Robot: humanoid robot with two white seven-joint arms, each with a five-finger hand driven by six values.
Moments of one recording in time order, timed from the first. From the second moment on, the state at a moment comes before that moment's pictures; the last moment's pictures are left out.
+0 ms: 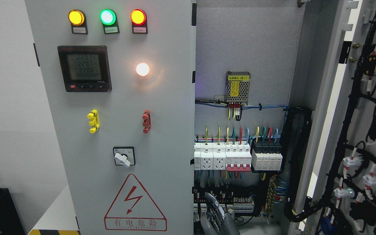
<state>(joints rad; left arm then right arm) 0.00 -0.04 0.05 -0.04 0.05 -0.12 -0.19 -0.35 -0.04 0.43 -1.38 -0.28 -0.20 -0.02</state>
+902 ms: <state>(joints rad) 0.00 -0.04 0.05 -0.04 0.05 -0.11 -0.19 -0.45 -0.01 0.44 -1.31 -0.35 -0.19 0.01</state>
